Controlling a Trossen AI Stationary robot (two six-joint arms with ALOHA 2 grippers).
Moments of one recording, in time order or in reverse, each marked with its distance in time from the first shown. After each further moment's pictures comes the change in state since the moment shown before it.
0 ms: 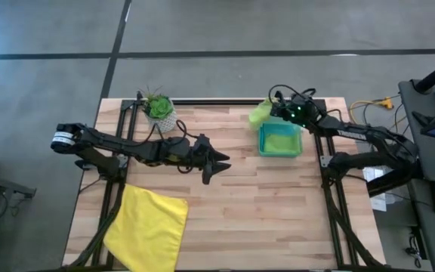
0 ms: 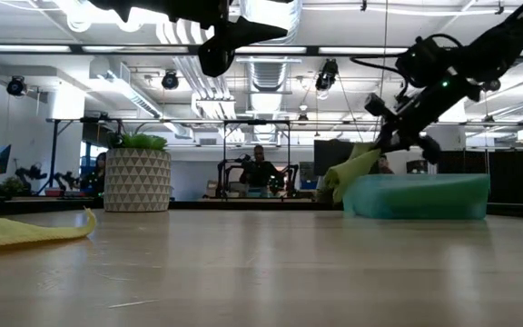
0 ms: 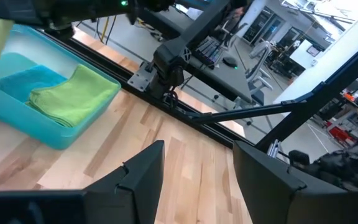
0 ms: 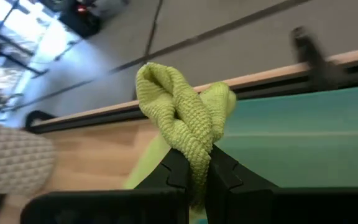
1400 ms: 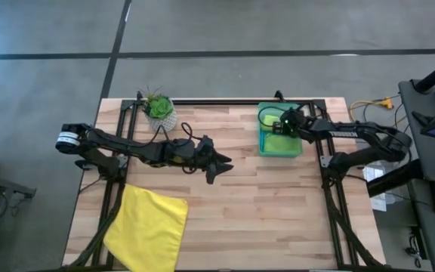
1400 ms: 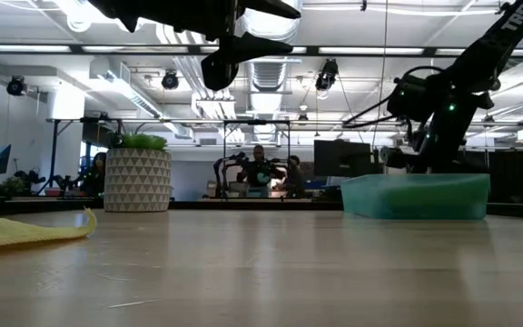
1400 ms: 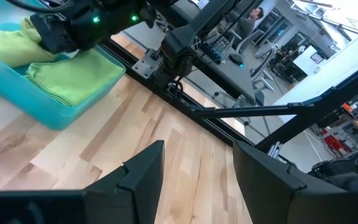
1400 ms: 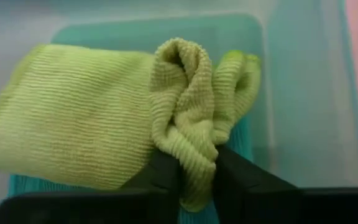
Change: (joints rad) left arm 0.005 0.055 0.004 0.017 0.005 -0.096; right arm 0.100 0.130 -0.016 -0.394 0.220 0.053
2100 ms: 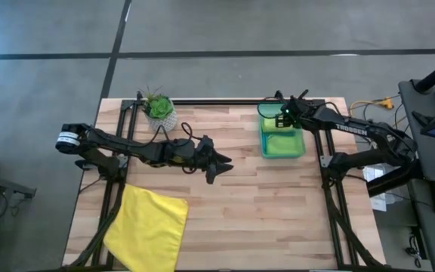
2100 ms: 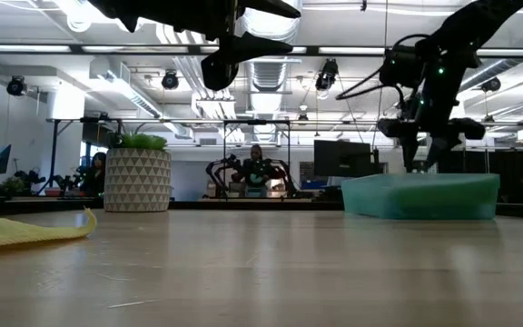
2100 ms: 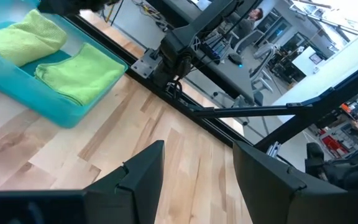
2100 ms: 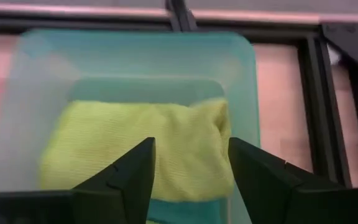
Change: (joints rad) left arm 0.000 0.000 0.000 0.000 0.004 -0.007; right arm 0.000 -0.084 0.253 -0.390 0.094 -0.116
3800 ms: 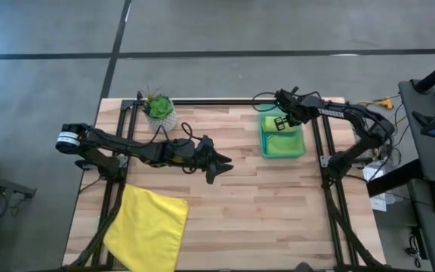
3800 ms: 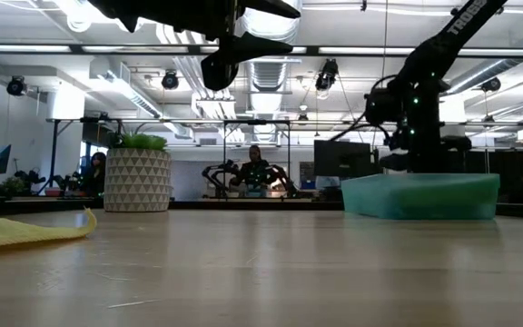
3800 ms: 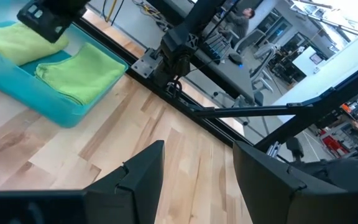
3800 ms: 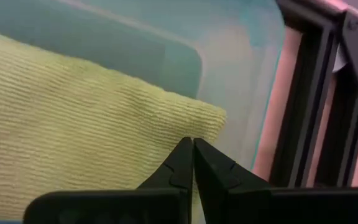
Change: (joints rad) left arm -0.003 0.000 0.000 0.000 -0.002 -0.001; right arm -0.140 0.312 0.140 -0.121 -0.057 -0.323
